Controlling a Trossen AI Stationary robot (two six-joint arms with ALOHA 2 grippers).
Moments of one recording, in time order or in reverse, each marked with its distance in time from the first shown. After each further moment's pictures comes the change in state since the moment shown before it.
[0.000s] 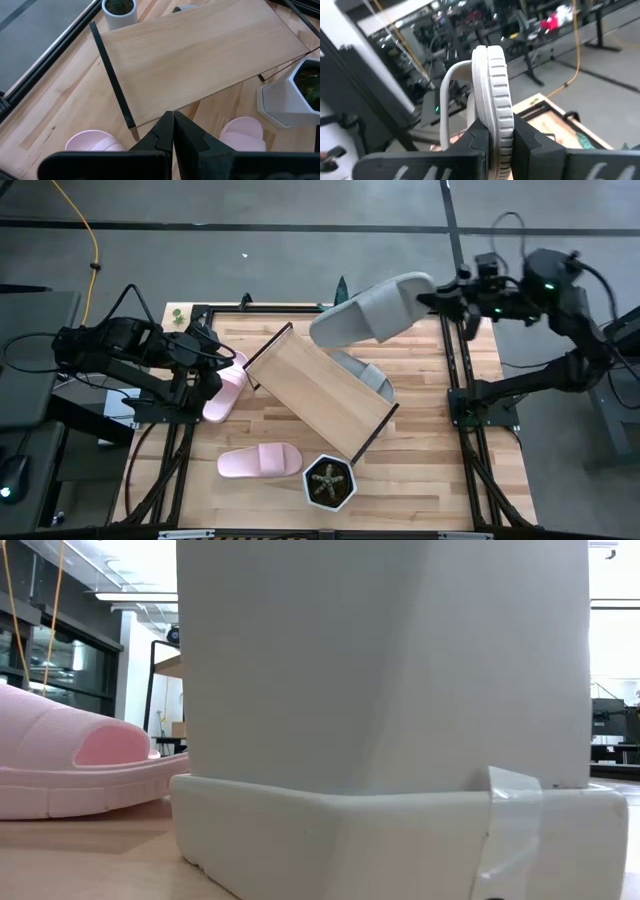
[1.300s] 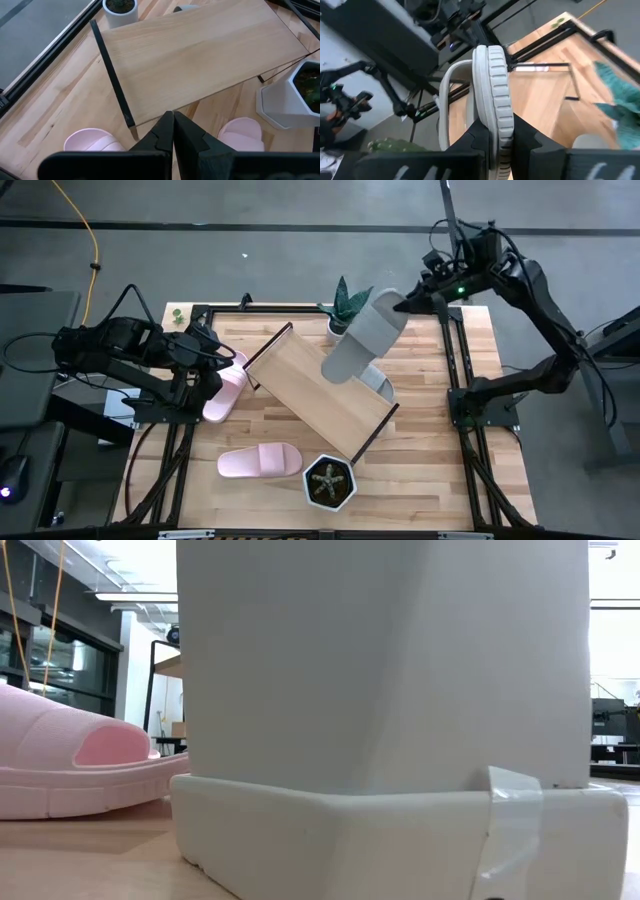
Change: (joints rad) left arm 0.000 0.000 0.000 -0.004 0.000 -0.026; right arm -0.455 0.190 0.000 -0.256 -0.678 -0.153
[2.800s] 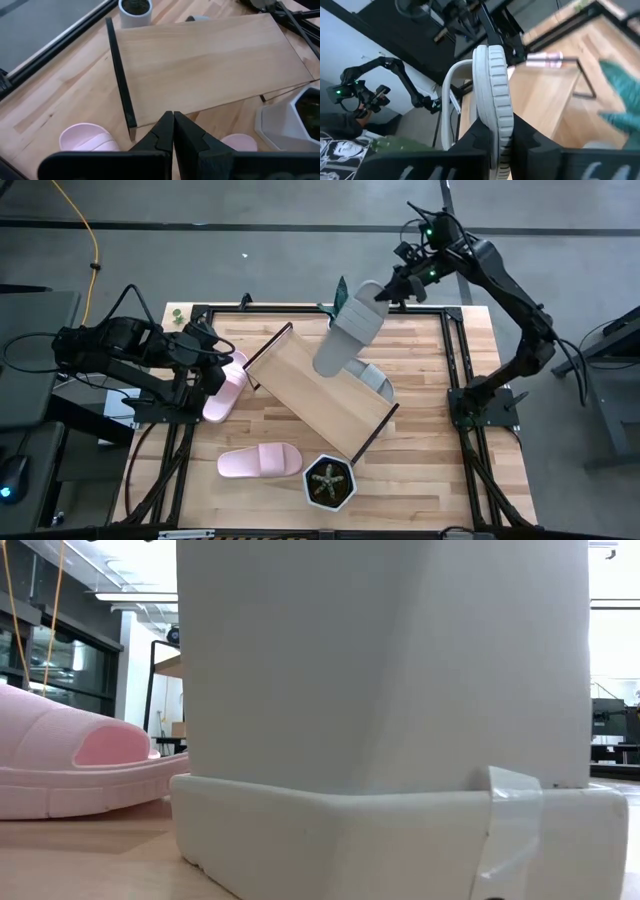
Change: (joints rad) left arm 0.000 0.000 0.000 0.000 -0.054 -0.129; right arm -0.113 0.222 -0.001 0.006 -0.269 -0.149
